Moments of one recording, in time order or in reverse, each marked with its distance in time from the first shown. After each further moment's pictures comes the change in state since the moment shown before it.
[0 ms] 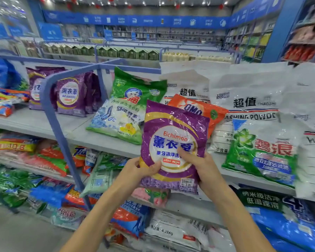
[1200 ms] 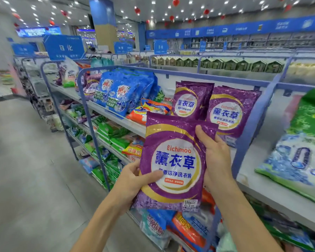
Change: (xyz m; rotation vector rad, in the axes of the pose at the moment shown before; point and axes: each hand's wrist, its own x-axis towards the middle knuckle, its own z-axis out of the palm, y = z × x) left_hand -0.109 0.022 -0.491 -0.172 0.548 0.051; right_hand 0.171 0.126 0.520 0.301 -0.153 0.018
